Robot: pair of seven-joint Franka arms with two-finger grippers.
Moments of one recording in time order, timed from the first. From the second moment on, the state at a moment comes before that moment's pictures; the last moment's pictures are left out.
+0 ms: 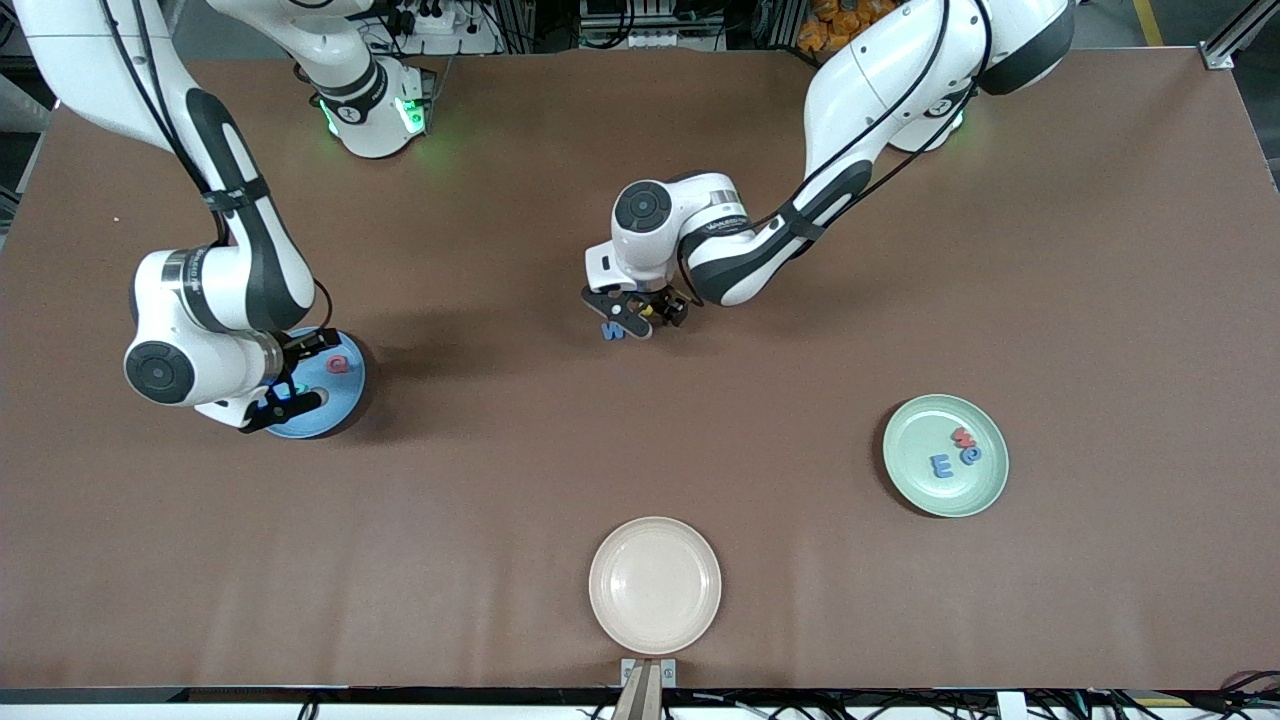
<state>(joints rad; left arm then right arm) -0.35 0.82 -0.64 -1.72 0.57 2.31 -0.62 0.02 0.42 0.01 -1.91 -0.01 1.91 -0.22</state>
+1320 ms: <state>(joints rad) -0.32 0.80 -0.64 -1.69 0.56 2.16 -0.63 0.03 0.42 0.42 -1.99 0.07 2.16 0.64</state>
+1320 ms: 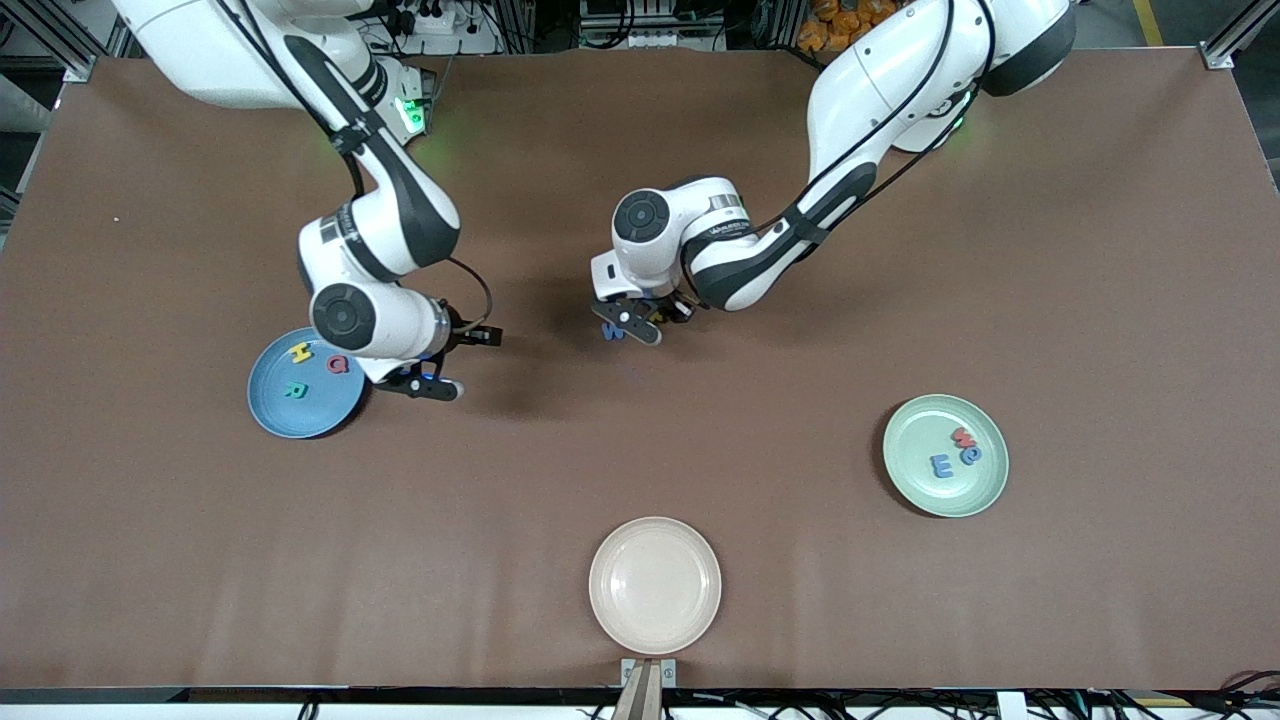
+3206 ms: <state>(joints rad) 0.29 0.72 -0.52 -1.59 0.52 2.01 -0.29 0.36 0.61 0.44 -1.92 -0.32 2.48 1.17</state>
